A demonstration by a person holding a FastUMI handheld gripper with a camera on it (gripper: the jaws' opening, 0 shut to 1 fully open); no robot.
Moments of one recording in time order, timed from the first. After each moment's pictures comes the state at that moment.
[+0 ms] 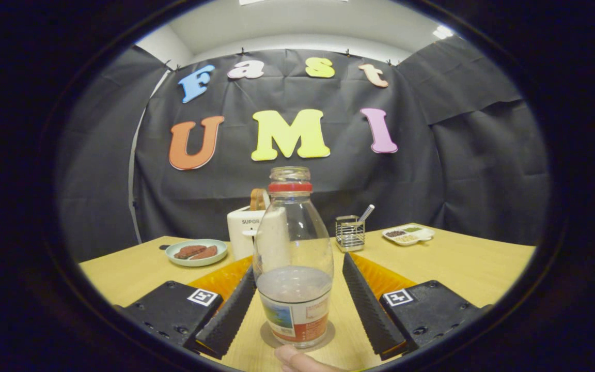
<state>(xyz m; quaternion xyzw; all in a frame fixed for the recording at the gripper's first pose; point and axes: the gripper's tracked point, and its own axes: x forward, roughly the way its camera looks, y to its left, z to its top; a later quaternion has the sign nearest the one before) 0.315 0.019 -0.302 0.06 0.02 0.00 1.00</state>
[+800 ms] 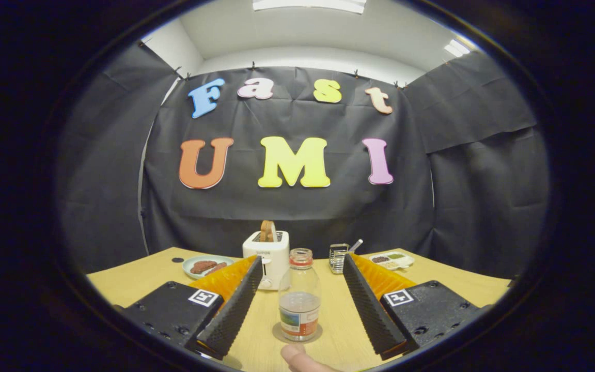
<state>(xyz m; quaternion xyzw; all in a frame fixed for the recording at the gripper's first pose) 0.227 0.021 -0.186 0.03 -0.01 0.00 1.00</state>
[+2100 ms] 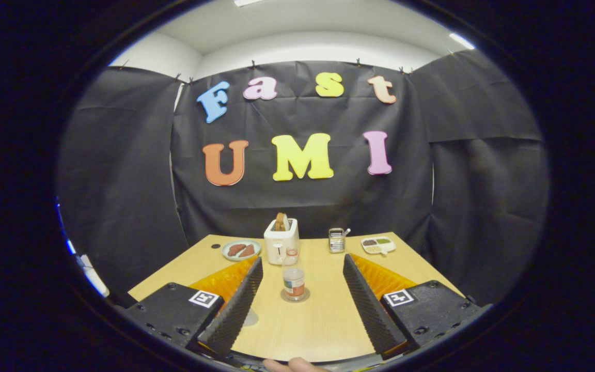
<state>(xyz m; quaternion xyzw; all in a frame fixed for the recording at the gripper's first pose) 0.064 -0.051 -0.080 0.05 0.11 0.04 0.99</state>
